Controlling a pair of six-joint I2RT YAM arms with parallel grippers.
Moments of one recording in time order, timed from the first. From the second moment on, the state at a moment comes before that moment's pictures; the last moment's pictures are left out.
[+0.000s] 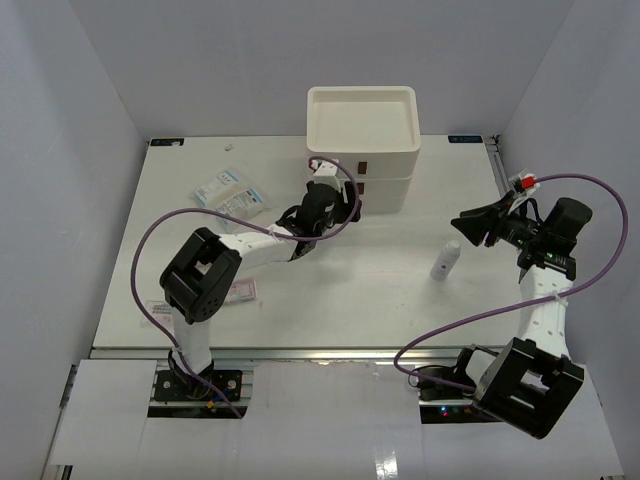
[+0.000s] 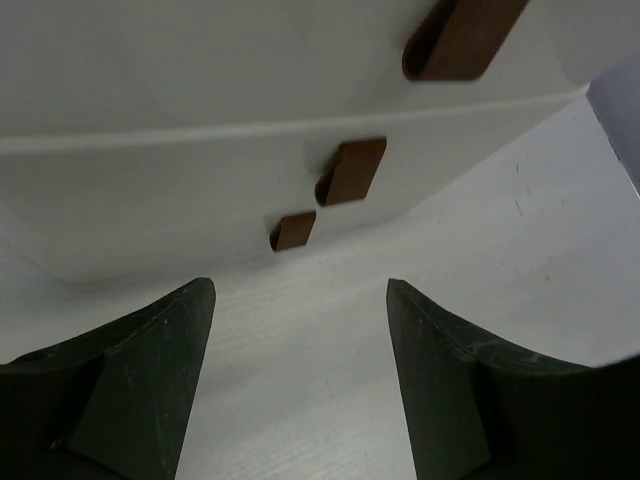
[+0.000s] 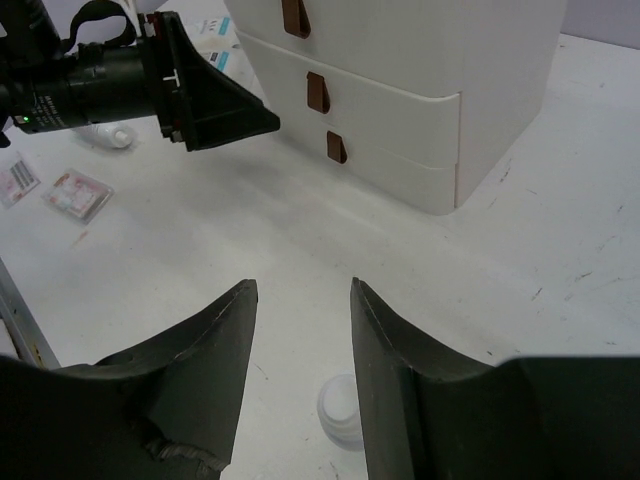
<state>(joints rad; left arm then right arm) -0.74 1.88 1.18 0.39 -0.24 -0.44 -0.45 1.07 0.79 -0.11 -1.25 -0.13</state>
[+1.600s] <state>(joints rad) -0.94 1.90 1.19 0.38 -0.48 -0.50 -0.50 1.05 0.74 -0.11 -1.30 -0.11</state>
